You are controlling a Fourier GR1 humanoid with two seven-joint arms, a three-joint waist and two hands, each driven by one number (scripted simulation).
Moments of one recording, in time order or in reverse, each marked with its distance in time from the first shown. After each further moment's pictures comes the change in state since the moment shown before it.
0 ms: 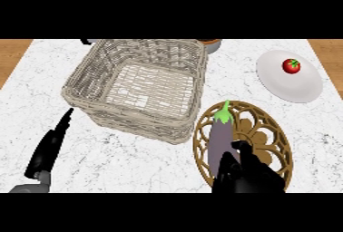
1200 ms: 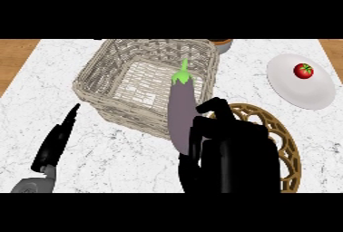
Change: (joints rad) left arm -0.042 -0.008 -0.018 0.022 -0.013 -0.016 -0.014; right arm -0.458 0.069 -0.156 0.006 -0.487 0.038 0.078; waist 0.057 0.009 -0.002
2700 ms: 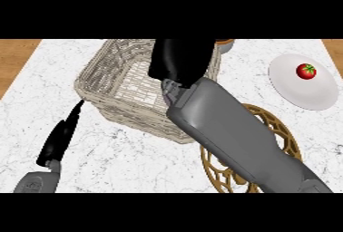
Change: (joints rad) left arm -0.042 -0.015 0.001 0.034 -0.010 -0.001 0.001; right arm -0.534 0.001 -0.263 0.796 -0.251 -0.339 0.018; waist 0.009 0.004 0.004
